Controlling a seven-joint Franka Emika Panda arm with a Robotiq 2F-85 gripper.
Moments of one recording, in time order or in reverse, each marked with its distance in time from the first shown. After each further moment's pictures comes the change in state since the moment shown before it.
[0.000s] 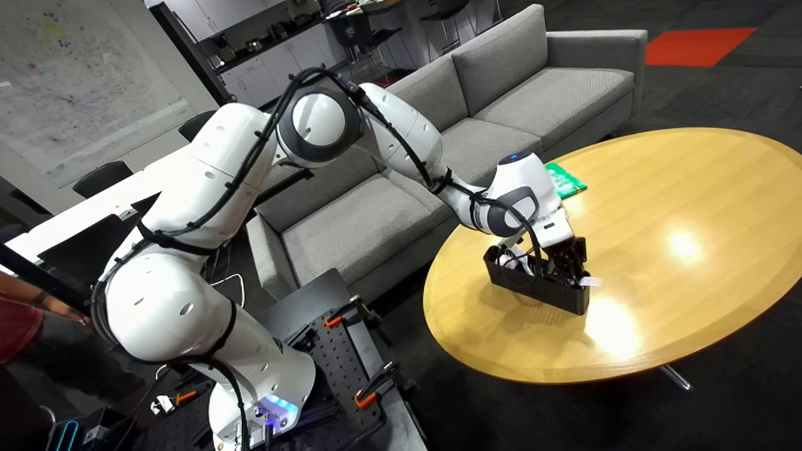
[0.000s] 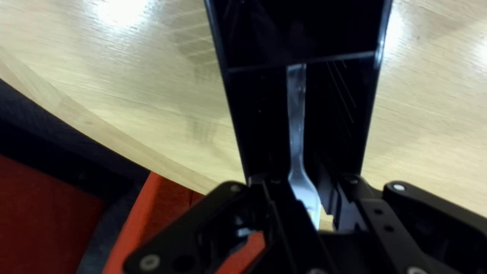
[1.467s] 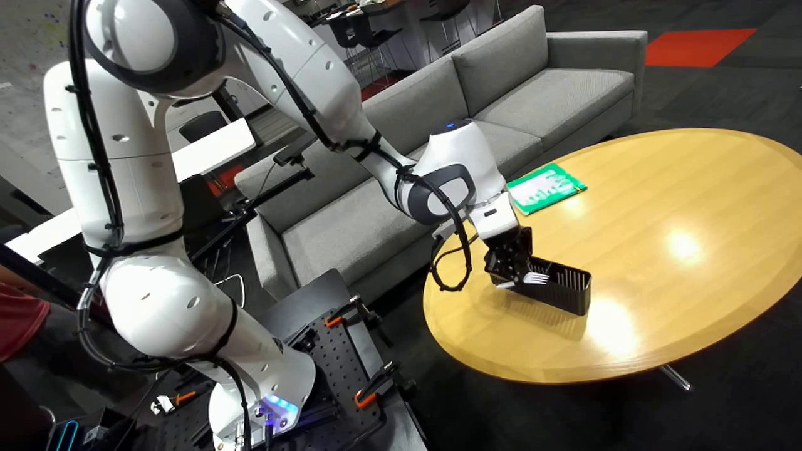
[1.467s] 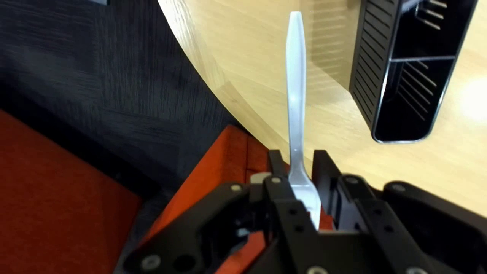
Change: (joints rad) arm 0.080 -0.636 -0.070 -0.703 -0.144 0.087 -0.133
